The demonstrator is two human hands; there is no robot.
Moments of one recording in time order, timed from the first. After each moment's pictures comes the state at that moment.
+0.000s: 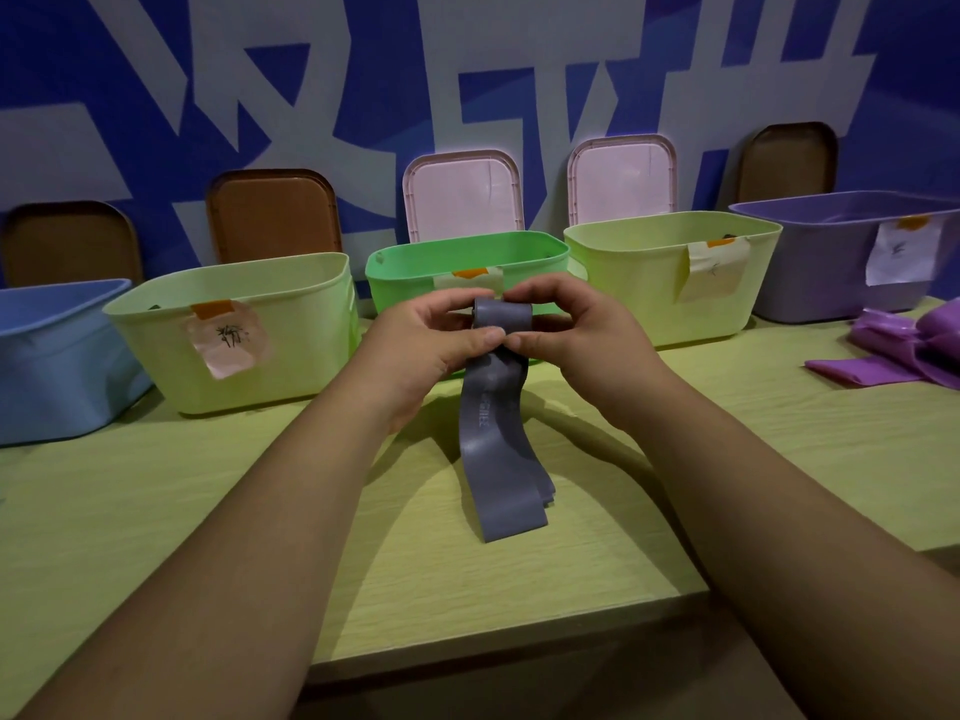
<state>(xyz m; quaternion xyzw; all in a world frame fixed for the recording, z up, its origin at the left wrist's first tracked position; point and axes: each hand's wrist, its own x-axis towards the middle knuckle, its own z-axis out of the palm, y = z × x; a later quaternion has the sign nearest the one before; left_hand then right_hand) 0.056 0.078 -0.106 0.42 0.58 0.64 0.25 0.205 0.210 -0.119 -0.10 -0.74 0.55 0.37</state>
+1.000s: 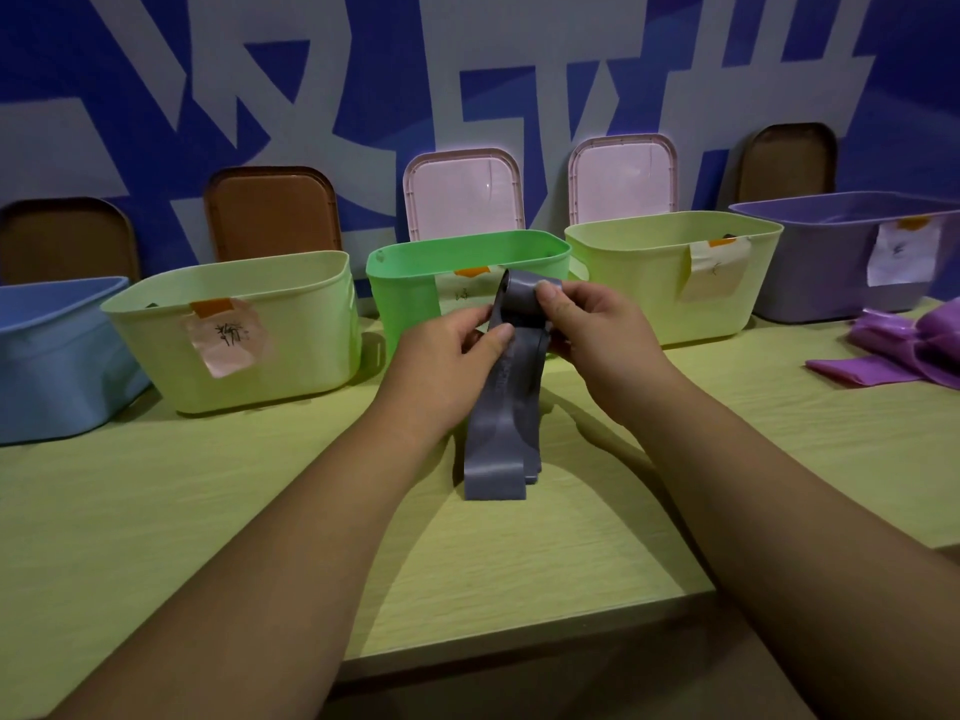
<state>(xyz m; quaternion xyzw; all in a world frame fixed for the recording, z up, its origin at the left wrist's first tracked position) 0.067 0.087 -0.126 0.49 0.73 0.48 -0.01 0.194 0.219 -0.125 -0.18 -0.67 0.59 0.41</state>
